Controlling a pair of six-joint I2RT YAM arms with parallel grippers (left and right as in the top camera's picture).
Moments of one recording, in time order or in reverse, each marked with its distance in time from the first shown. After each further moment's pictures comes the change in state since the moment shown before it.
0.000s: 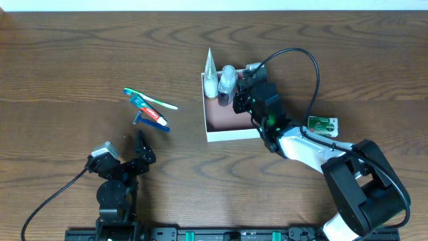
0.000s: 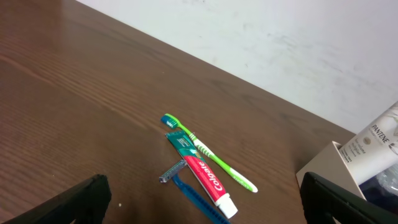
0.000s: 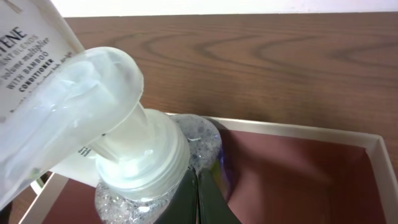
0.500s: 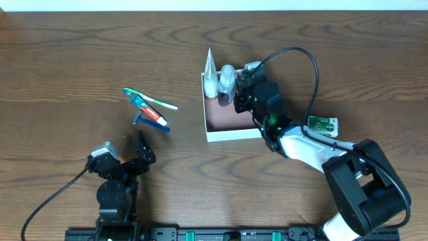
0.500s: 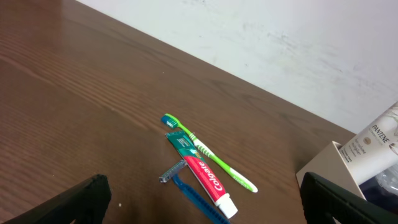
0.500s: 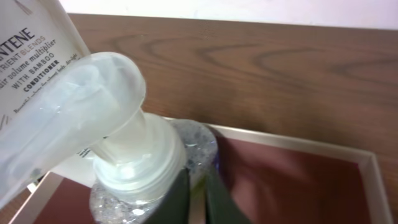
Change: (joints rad) left arm 0.000 0.000 0.000 0.000 0.000 0.000; right arm -0.017 0.000 0.000 0.016 -0.021 -0.055
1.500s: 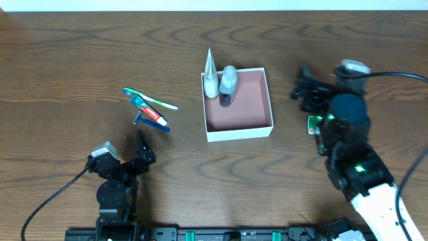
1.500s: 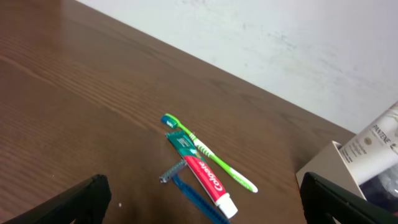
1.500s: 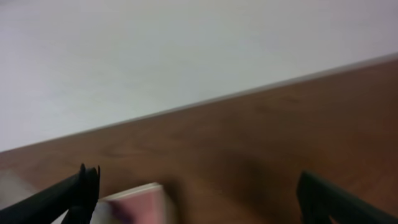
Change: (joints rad) left arm 0.000 0.000 0.000 0.000 0.000 0.000; right arm -0.190 -0.797 -0.001 -0.697 0.353 0.156
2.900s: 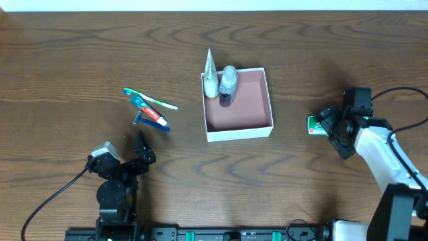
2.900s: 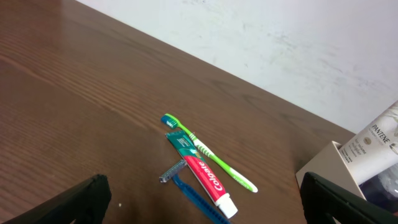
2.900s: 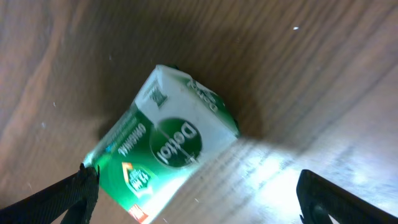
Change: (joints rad) left arm 0.000 0.000 0.000 0.000 0.000 0.000; right arm -0.428 0.538 -0.003 -0.391 -0.347 0.512
